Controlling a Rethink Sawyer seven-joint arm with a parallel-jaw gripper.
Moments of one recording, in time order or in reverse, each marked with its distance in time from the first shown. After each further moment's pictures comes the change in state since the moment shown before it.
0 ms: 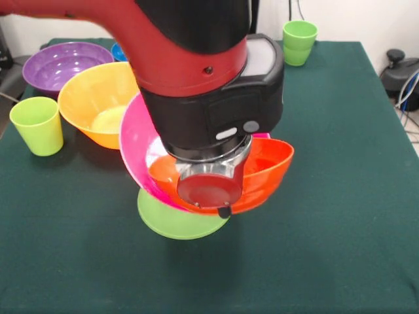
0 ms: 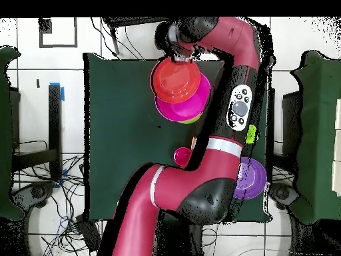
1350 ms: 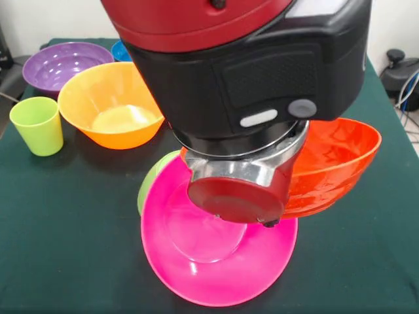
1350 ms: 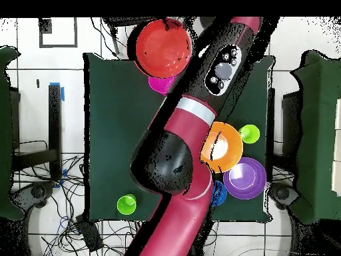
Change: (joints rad) arm -0.230 -0.029 -1.534 -0.048 1.551 0.221 0.000
